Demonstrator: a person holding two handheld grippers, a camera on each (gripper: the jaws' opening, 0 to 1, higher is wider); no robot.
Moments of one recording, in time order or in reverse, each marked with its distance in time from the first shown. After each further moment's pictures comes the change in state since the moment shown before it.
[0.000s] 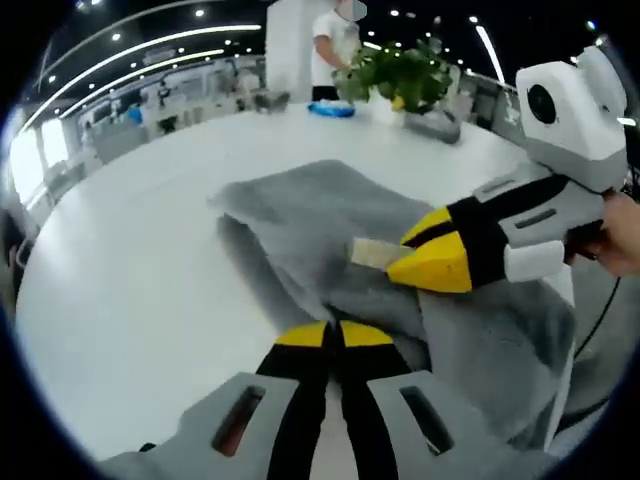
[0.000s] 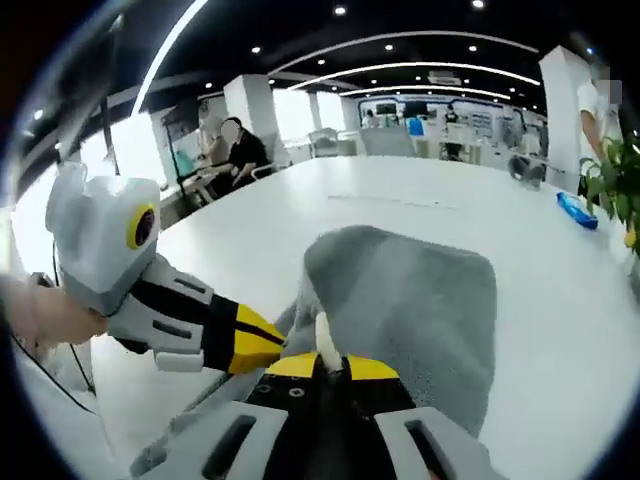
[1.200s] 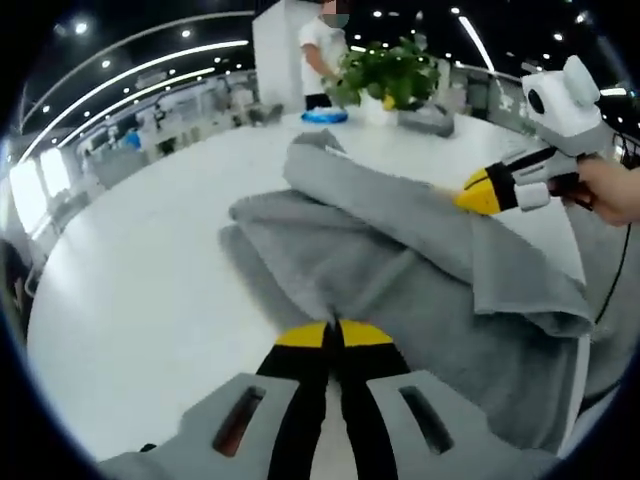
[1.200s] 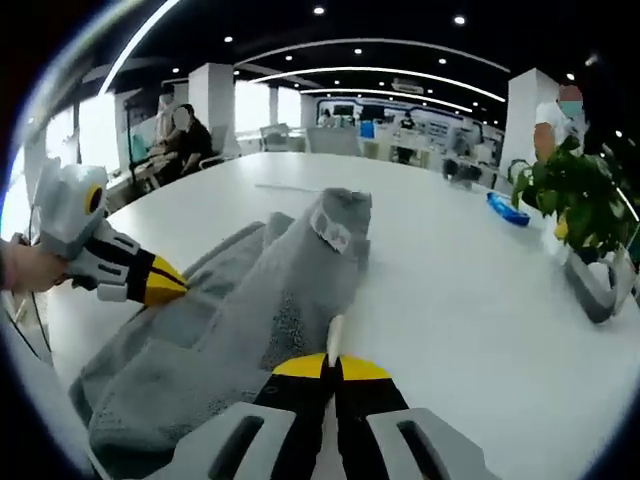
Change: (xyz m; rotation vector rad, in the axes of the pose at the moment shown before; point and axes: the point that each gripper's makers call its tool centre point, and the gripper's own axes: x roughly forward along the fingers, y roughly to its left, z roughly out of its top) left arm 0.000 -0.001 0.000 0.097 -0.036 0.036; right arm -0.069 -0.095 -0.053 -0.007 0.010 -0.257
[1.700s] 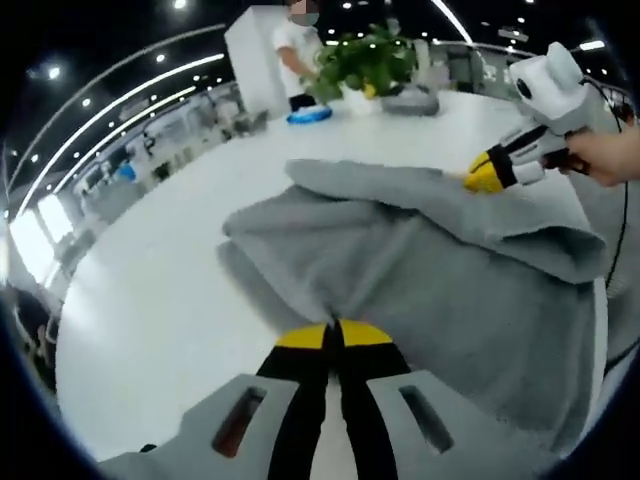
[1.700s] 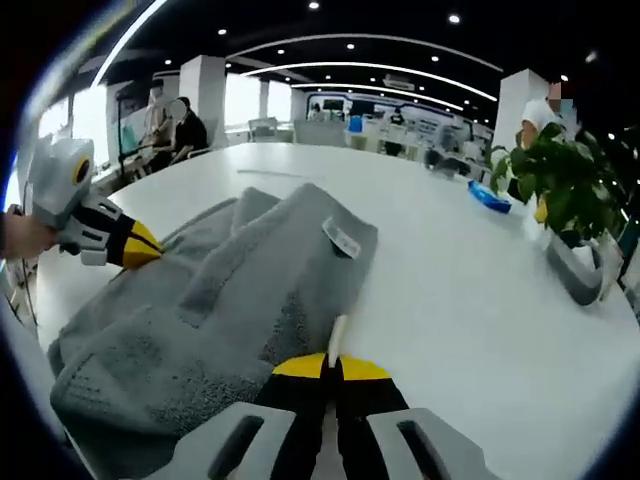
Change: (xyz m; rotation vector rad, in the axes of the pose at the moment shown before) left arm -0.002 -0.002 0.000 0.228 0.025 0.038; right arm -0.011 -0.031 -0.030 0.007 0.003 -0.059
